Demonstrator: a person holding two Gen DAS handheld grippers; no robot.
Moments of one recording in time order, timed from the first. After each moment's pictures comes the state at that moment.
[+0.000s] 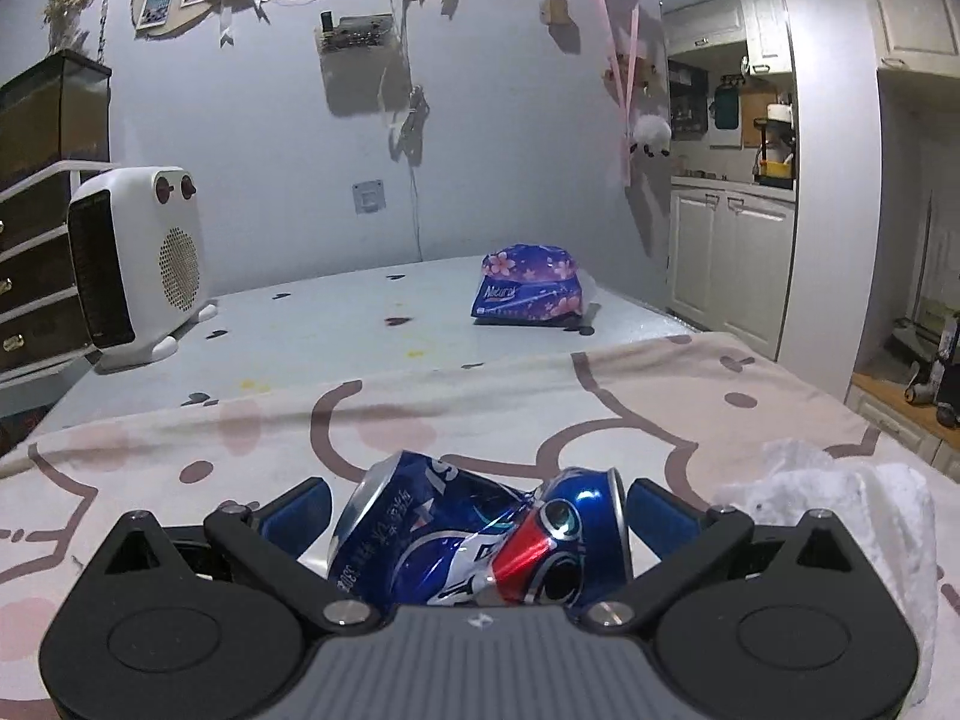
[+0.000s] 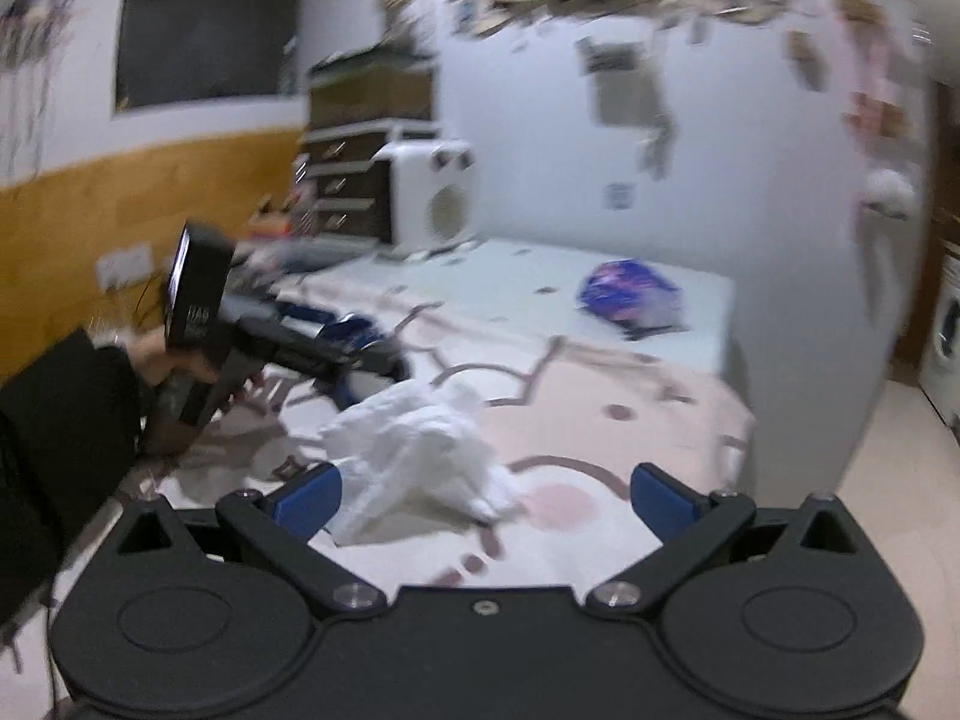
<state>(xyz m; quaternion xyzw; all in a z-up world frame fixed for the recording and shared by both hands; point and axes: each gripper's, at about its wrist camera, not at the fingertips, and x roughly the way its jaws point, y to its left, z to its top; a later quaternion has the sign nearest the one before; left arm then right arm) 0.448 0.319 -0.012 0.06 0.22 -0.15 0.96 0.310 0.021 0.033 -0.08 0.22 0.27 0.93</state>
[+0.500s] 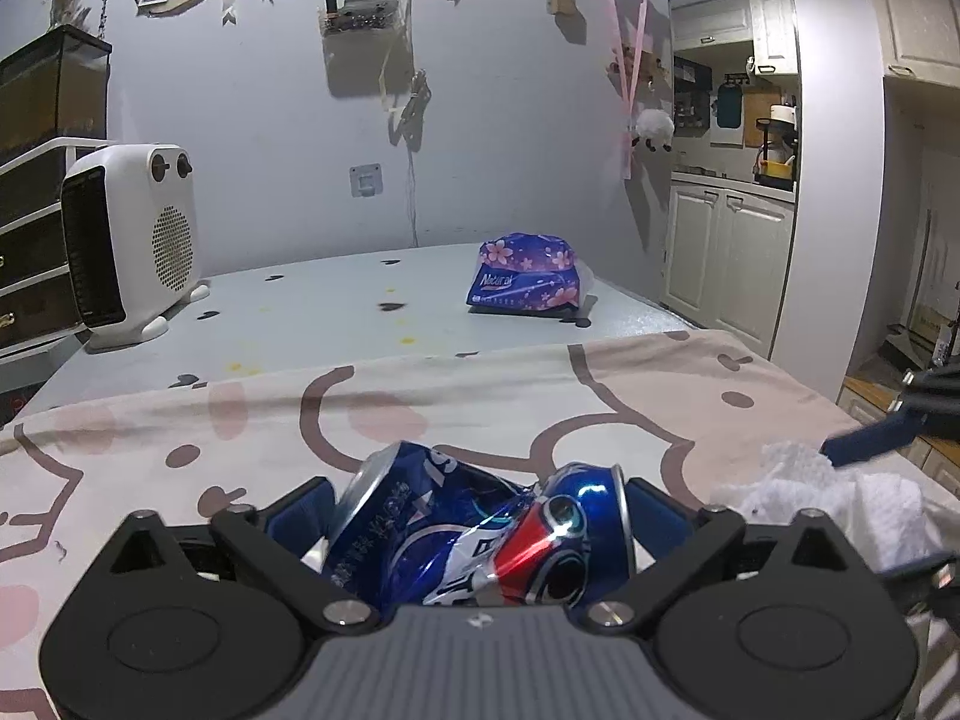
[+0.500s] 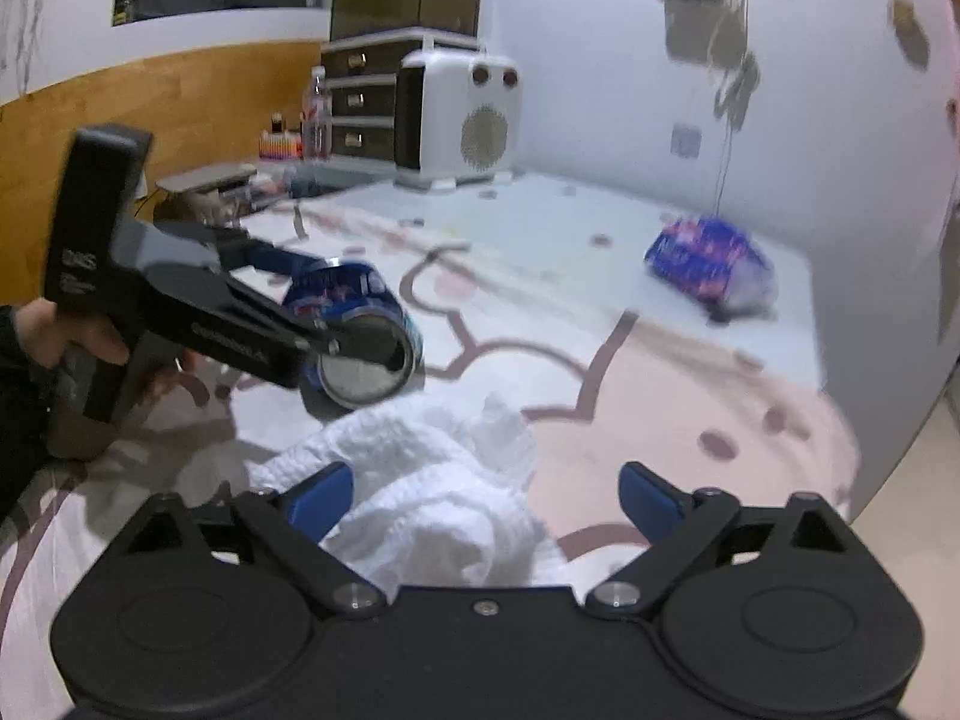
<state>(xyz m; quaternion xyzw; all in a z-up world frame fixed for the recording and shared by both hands) 0.452 0.318 -0.014 0.05 0.23 -0.16 0.96 0.401 0.090 -0.004 -0.10 0.29 0.29 0.91</state>
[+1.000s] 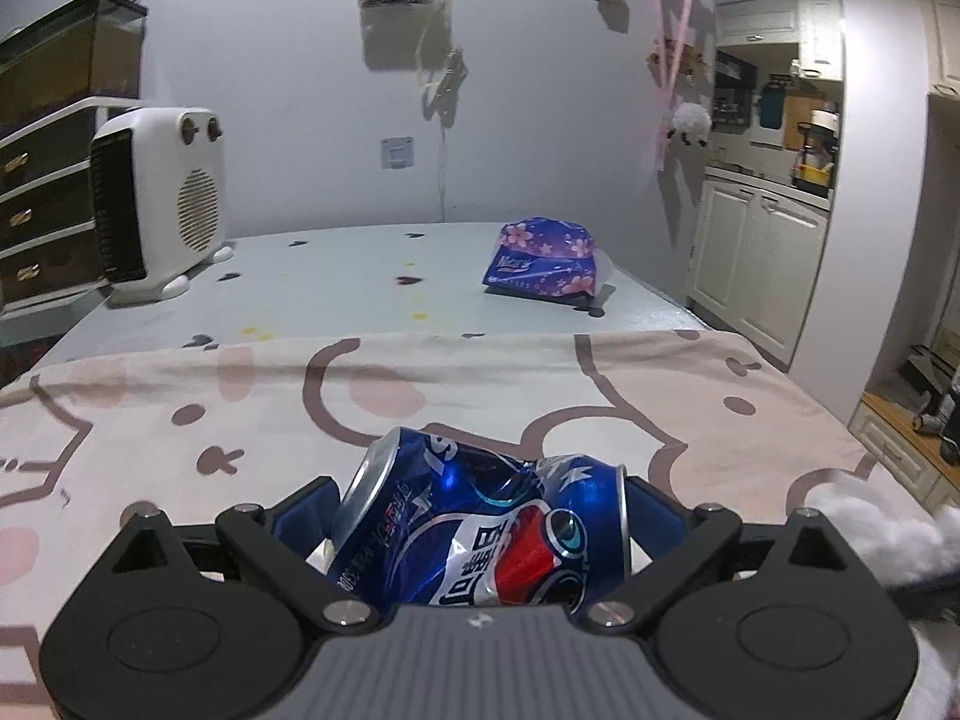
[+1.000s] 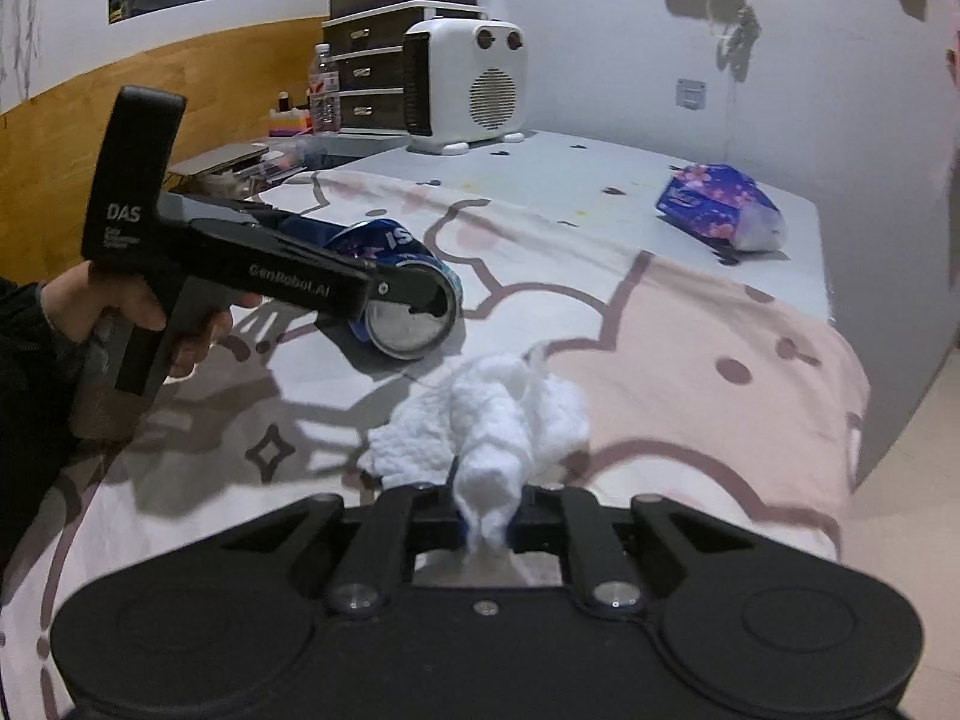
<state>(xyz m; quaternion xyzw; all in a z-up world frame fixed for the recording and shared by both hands) 0.445 0.306 -0.008 0.02 0.27 -0.12 0.96 0.361 0.070 0.003 -0.08 0.32 0.29 0.90</state>
